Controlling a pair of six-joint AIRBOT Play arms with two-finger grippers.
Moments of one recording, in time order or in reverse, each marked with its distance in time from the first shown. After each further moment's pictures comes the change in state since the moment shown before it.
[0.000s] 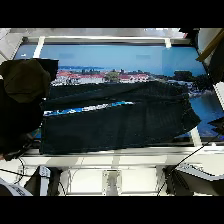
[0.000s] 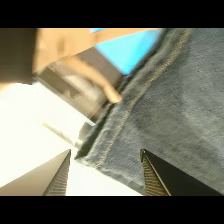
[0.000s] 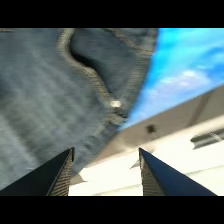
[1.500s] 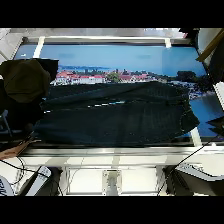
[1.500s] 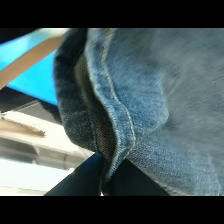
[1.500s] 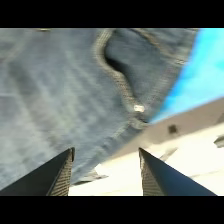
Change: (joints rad) left arm -0.169 -0.195 0.109 -0.194 0.024 0.148; right arm -0.013 0.023 -0.056 0.019 0.006 0.016
